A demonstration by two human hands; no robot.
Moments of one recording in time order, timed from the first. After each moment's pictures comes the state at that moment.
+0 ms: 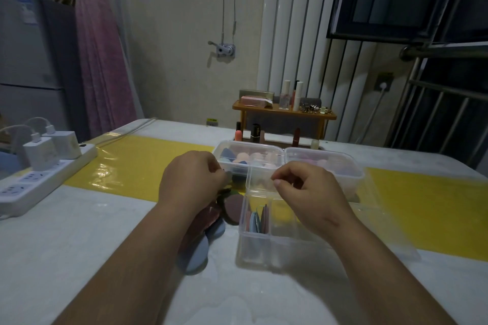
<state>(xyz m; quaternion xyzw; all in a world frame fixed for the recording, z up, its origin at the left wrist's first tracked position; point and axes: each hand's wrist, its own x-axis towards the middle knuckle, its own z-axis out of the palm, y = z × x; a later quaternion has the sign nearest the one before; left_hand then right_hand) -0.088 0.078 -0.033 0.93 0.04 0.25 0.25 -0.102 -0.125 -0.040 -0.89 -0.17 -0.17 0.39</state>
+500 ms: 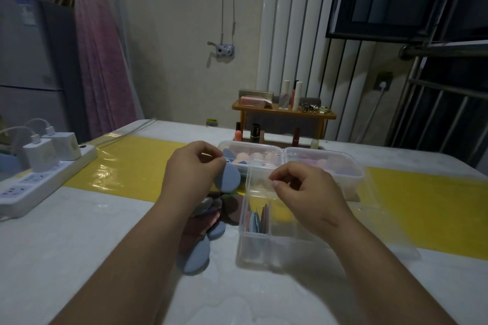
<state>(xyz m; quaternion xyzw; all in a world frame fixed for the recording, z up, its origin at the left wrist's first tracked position) -0.083 0.079 -0.036 0.82 0.02 0.25 0.52 -0.103 -0.124 -0.041 -0.89 -0.17 -0.16 0.39</state>
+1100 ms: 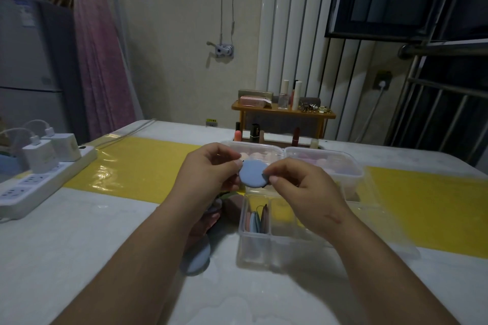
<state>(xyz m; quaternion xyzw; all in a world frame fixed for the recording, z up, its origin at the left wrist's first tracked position) -0.087 0.066 -0.035 0.73 -0.03 0.13 0.67 -0.105 -0.121 -0.038 -0.85 -0.19 -0.15 0.46</state>
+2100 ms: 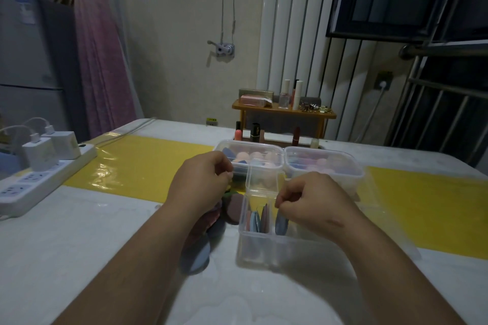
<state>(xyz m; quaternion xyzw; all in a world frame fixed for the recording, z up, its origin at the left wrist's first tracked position) -0.074 0.077 -0.049 0.91 -0.02 0.22 0.35 -0.114 -0.129 -0.027 -0.95 -0.13 -0.05 0.28</state>
